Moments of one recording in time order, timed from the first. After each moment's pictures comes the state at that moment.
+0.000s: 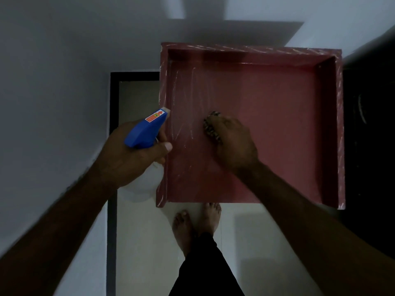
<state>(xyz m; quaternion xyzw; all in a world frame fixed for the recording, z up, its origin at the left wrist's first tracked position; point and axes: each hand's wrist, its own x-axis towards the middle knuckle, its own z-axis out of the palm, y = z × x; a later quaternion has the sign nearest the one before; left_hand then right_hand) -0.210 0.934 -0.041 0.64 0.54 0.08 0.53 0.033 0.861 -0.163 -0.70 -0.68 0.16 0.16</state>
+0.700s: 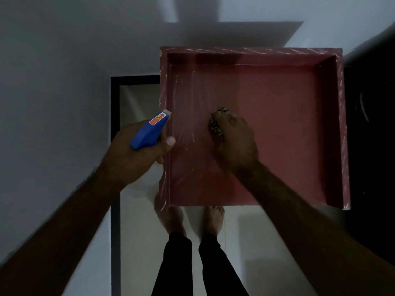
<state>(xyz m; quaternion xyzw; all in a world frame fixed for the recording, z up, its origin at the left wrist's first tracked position) -0.207 0.944 -0.055 0.68 0.53 0.10 0.50 0.027 0.870 -0.168 -0.76 -0.61 0.14 0.17</state>
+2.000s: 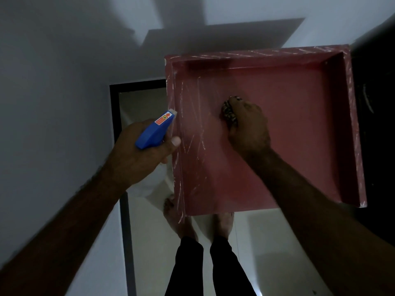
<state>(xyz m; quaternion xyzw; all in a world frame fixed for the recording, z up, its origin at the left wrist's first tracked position) -0.220 0.988 -0.067 0.71 0.49 0.07 0.49 0.039 0.911 -0.170 -0.82 -0.53 0.15 0.16</state>
